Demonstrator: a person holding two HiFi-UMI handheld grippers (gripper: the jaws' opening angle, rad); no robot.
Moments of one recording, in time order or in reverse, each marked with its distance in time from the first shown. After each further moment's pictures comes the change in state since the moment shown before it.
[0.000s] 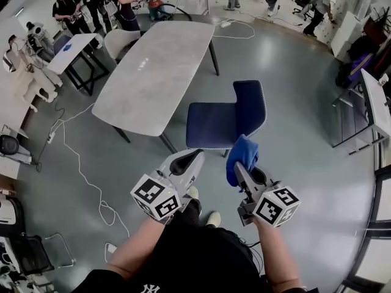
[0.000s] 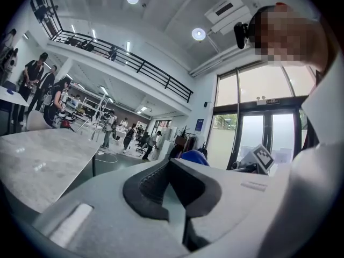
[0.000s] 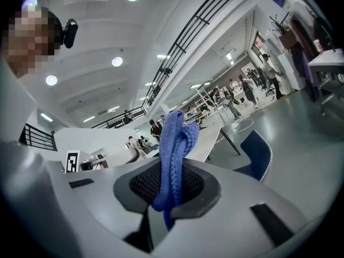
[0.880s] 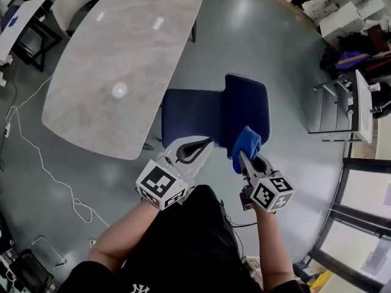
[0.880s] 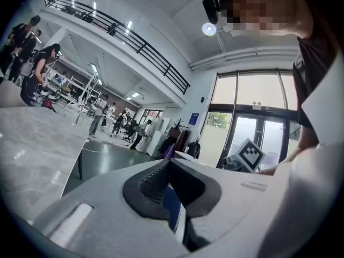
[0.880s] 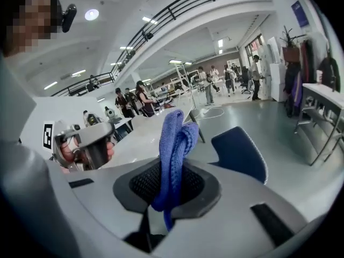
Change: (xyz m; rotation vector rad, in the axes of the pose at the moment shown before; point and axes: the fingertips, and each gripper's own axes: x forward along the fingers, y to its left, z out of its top) left arm 0.174 0.260 -0.031 -0.062 0.094 -0.187; right arm 0.246 -0.201 0.001 -0.087 0.294 -0.380
